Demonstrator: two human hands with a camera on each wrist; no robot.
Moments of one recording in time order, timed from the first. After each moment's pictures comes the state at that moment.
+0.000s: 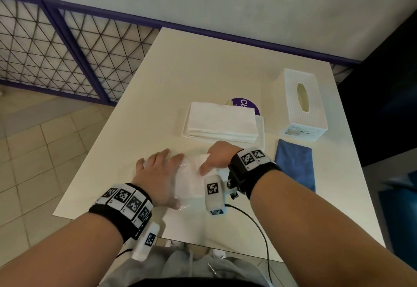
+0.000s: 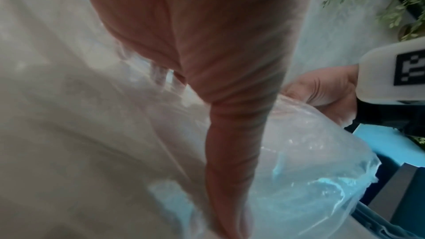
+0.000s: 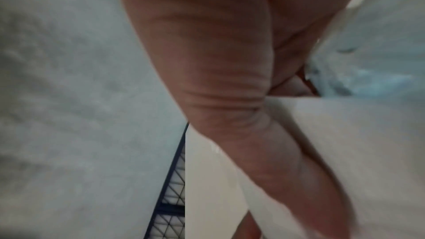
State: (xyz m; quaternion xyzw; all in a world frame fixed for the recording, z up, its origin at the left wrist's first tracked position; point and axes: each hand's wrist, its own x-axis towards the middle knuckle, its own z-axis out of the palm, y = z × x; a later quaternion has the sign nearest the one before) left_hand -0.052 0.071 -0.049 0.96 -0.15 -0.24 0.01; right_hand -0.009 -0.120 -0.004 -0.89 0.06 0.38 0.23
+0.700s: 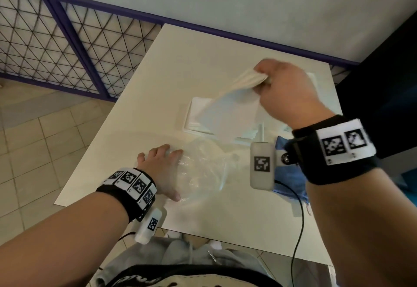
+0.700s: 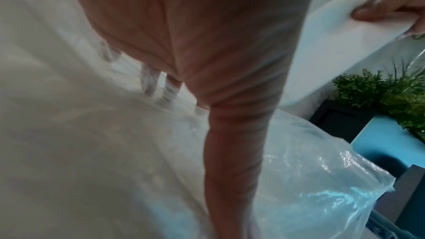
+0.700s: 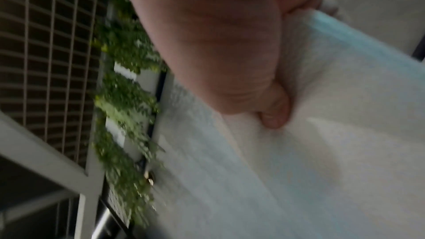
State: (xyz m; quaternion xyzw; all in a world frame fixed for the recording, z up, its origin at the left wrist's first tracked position) left_hand -0.045 0.070 -0.051 0.95 -0.14 -0.28 0.02; right_hand -0.017 -0.170 0.146 -0.98 0.03 -0.05 0.16
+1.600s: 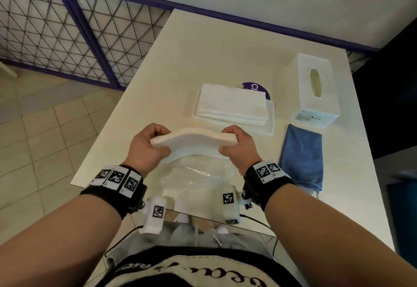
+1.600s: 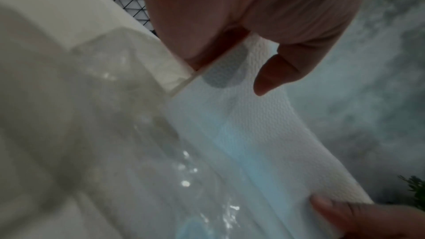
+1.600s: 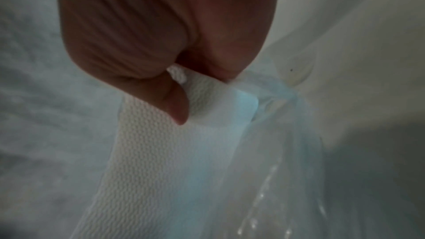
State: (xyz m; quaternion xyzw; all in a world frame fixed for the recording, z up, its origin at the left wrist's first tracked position) left_hand -0.063 0.105 -0.044 0.74 0.08 -0.07 0.66; right_hand -0.068 -0.127 -0.034 -0.79 0.13 0.07 0.59
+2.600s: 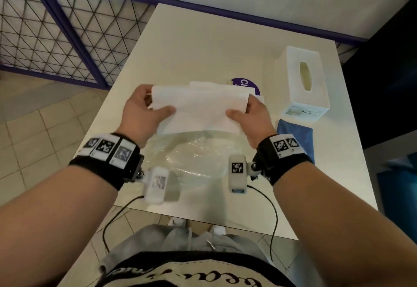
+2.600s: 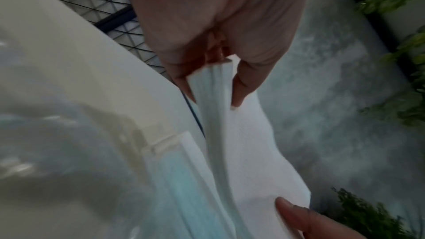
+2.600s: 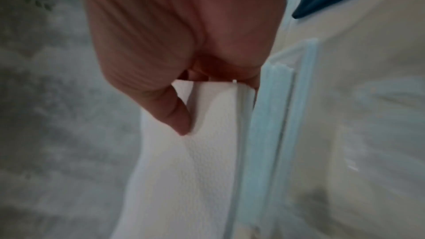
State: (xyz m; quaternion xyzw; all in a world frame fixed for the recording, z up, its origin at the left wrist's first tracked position) left_hand -0.007 0.069 0.008 0.76 0.07 -0.02 0.65; right_hand -0.023 -0.167 -0.001 -0.75 0.16 0.00 0.64
